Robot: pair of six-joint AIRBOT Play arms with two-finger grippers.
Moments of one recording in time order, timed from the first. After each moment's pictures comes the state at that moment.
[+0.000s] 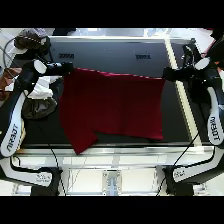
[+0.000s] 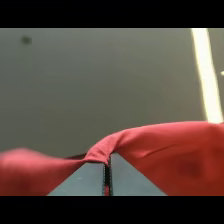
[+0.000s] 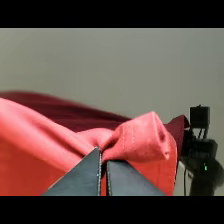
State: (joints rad) left arm -0.07 -1.56 1.47 1.28 -0.67 -1.51; right arm -0.16 -1.65 1.59 -1.10 1.00 1.35
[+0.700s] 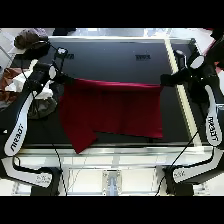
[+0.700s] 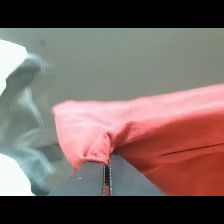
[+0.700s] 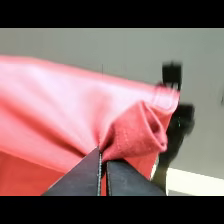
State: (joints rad) left arm -0.15 -1.58 1.45 1.74 -0.87 -1.44; right arm -0.11 -1.63 1.56 -1.24 1.23 1.32
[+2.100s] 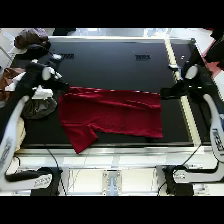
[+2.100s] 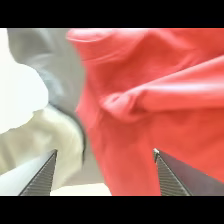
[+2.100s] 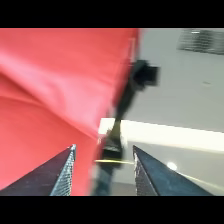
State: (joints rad) left arm -0.14 -1.30 1.33 1.77 -1.12 -1.58; right arm -0.11 -1.42 1.38 -1.49 1.35 1.38
